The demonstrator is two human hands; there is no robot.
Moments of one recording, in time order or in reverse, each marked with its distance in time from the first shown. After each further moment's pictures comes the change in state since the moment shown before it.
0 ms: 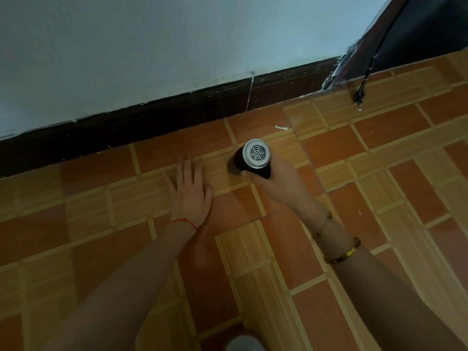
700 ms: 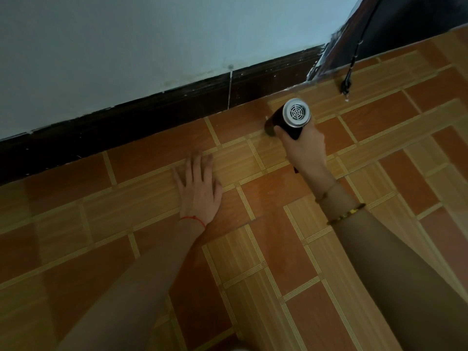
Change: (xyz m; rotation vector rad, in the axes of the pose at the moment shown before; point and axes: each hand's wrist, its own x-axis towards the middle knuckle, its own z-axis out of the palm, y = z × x) left_hand 0.029 0.043 0.029 0.030 -0.060 0.096; right_hand 0.054 0.044 -0.051 0.008 0.446 0.315
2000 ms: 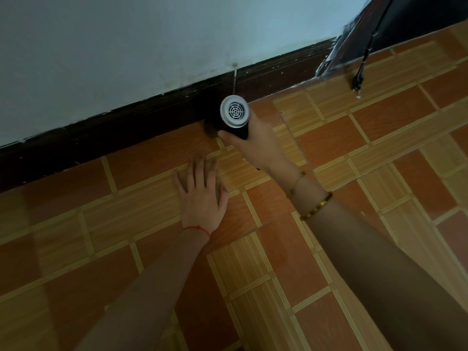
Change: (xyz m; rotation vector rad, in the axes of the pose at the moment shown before) left_hand -0.001 -0.001 -0.001 0.042 0.030 -0.003; right_hand 0.000 -0.053 0.066 0.072 -0.296 -0.383
